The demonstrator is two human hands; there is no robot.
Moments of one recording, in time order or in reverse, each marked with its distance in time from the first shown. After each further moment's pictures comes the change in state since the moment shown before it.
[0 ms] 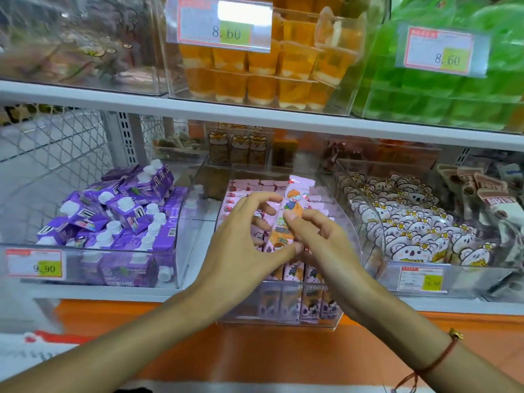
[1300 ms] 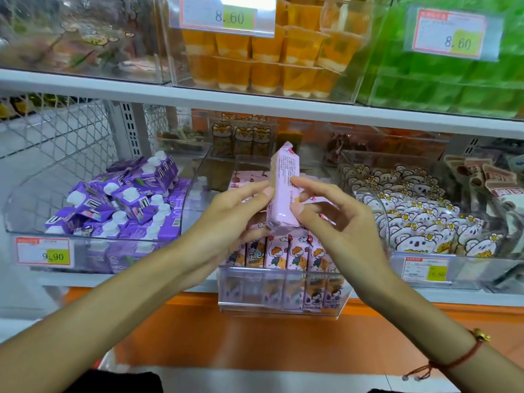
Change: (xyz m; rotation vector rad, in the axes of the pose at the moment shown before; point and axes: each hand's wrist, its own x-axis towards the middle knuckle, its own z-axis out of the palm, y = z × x) left_hand 0.016 0.016 -0.023 -0.601 -0.194 -0.412; right_hand -0.017 -0.022 0.000 -0.238 0.026 -0.355
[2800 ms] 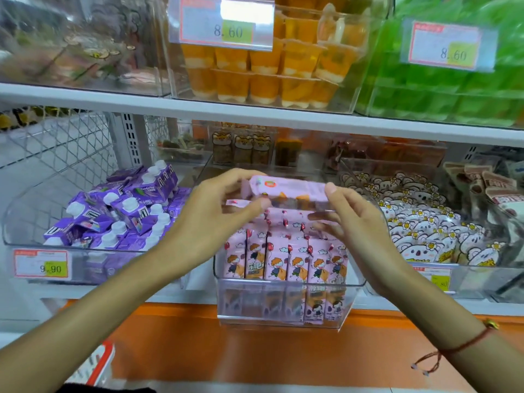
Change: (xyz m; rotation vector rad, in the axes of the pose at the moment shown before) left_hand 0.009 0.008 -0.026 0.611 0.129 0.463; right_hand 0.027 0.027 -0.026 0.042 0.116 0.272
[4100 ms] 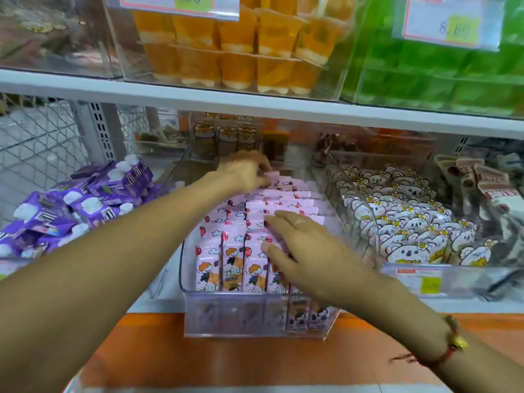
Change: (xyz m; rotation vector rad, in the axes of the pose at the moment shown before) left_hand 0.144 -0.069 0.062 0.774 -0.361 -0.108; right_hand 0.006 0.015 0.010 -1.259 -0.424 -0.285
